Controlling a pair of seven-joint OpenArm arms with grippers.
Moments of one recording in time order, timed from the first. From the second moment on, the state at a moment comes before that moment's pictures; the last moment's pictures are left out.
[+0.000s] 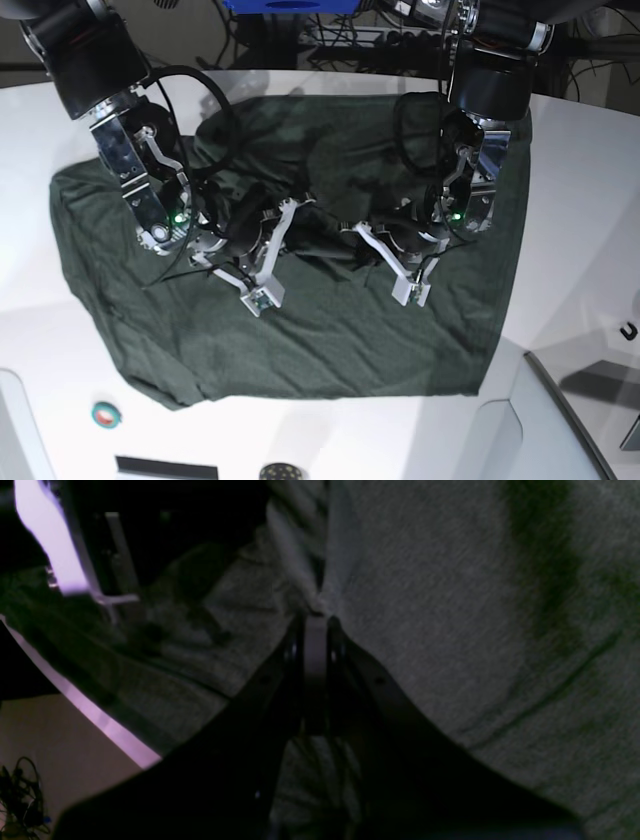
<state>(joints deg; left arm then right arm) -9.0 -8.0 6.7 59.7 -22.4 -17.9 29.2 7.9 8.8 -27.2 83.1 25.3 8.2 -48.6</state>
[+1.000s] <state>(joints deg) -7.3 -14.5 7.0 72.9 12.8 -19.2 28.8 7.0 4.1 -27.8 82.9 25.5 13.8 -49.7</state>
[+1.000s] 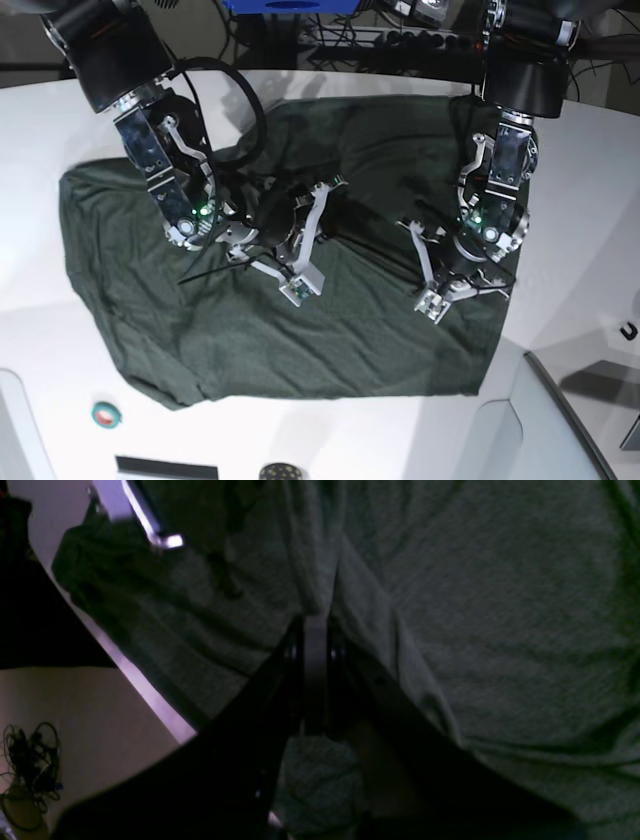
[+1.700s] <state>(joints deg) 4.8 -11.5 -4.0 94.6 19.6 -18.4 28.9 -5.8 10.3 -5.9 100.8 23.5 17.2 -53.9</state>
